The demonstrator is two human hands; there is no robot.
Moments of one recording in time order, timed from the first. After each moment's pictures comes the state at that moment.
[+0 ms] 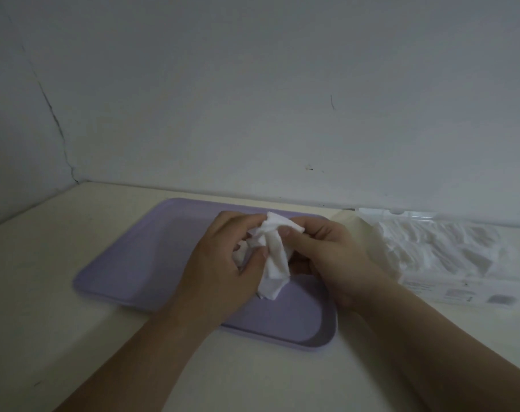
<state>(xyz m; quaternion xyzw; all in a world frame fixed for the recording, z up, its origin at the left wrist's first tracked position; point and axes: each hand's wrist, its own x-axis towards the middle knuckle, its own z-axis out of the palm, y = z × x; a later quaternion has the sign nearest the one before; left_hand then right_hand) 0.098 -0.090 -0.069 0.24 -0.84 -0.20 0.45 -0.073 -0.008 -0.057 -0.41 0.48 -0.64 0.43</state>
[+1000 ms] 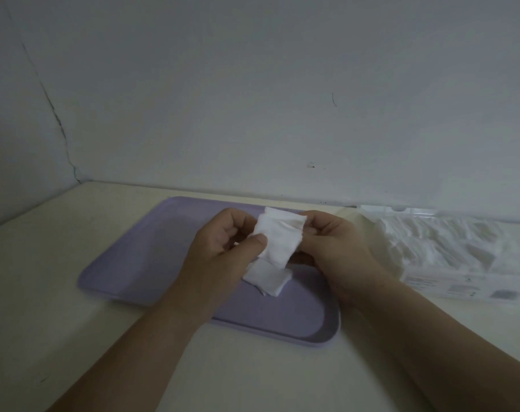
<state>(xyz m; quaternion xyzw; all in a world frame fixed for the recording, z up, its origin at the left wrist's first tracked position) 0.102 -0.085 -0.055 0.24 -0.69 -0.54 0.42 -0.067 -0.007 -0.054 -0.39 0.47 -0.68 0.41</state>
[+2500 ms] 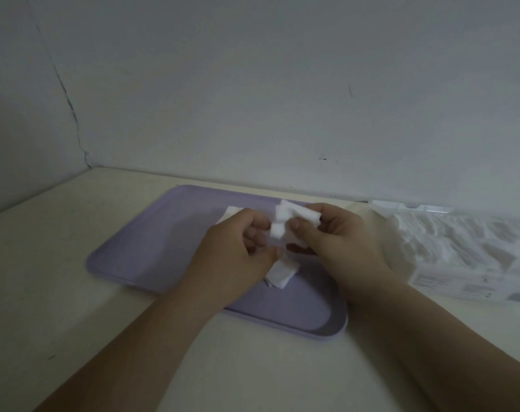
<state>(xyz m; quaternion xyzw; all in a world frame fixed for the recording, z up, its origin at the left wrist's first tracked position) 0.101 -0.091 -0.069 0.35 -0.80 -0.34 0.35 -0.069 -0.011 -0.065 -0.45 0.53 -0.65 0.31</state>
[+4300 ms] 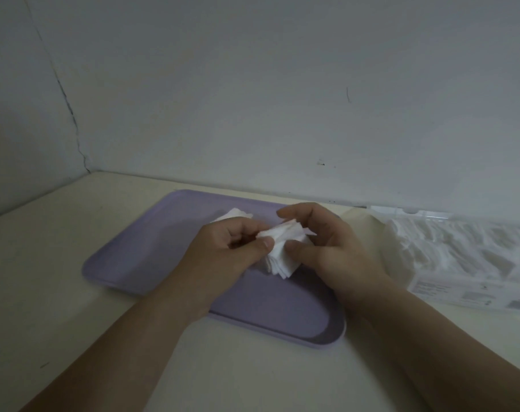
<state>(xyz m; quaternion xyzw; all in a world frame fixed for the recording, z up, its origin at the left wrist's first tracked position) 0.108 -0.089 -0.056 0.31 -0.69 -0.56 0.35 -0.067 -0.008 -0.064 -0.49 0.49 -0.63 0.35</state>
